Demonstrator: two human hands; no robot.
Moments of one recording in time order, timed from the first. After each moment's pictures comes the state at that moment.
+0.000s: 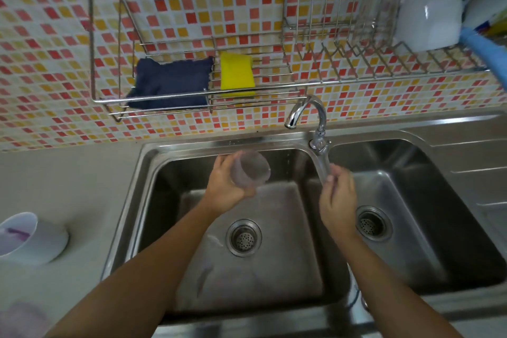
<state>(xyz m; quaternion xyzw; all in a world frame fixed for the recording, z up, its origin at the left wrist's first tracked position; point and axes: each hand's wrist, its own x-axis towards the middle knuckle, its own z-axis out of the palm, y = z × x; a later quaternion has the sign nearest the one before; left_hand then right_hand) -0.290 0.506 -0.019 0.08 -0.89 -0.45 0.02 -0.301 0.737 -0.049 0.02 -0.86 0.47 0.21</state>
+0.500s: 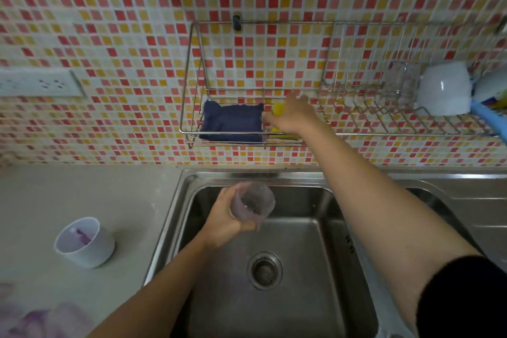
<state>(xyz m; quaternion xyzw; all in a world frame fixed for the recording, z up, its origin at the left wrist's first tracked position) -0.221 0.446 0.045 0.04 -0.81 -0.59 0.05 -0.417 0.566 0.169 0.15 -0.96 0.23 0.01</state>
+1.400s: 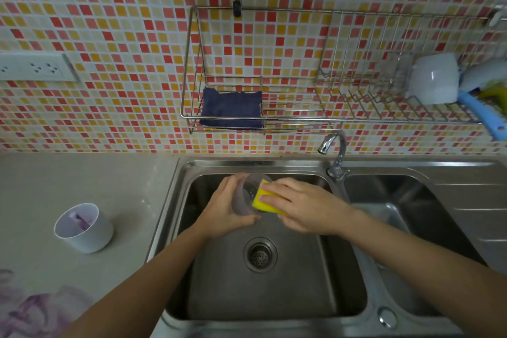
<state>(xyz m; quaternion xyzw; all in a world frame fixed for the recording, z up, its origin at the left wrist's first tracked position) -0.211 0.433 0.034 -0.05 -0.89 -0.45 0.05 -0.274 0.649 0.075 0.61 -0.77 -0.02 0.17</state>
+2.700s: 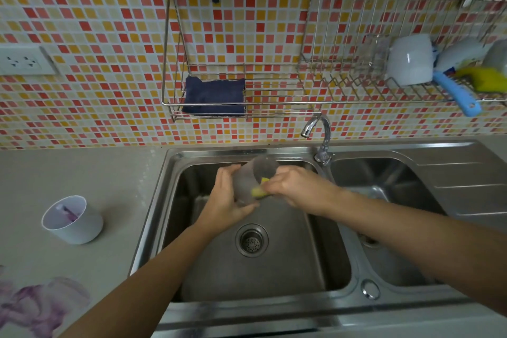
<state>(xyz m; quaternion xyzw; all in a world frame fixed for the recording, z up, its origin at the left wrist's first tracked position) -0.199 0.470 0.024 -0.05 -0.89 -0.43 0.14 -0.265 0.664 0.096 0.57 -0.82 0.03 0.03</state>
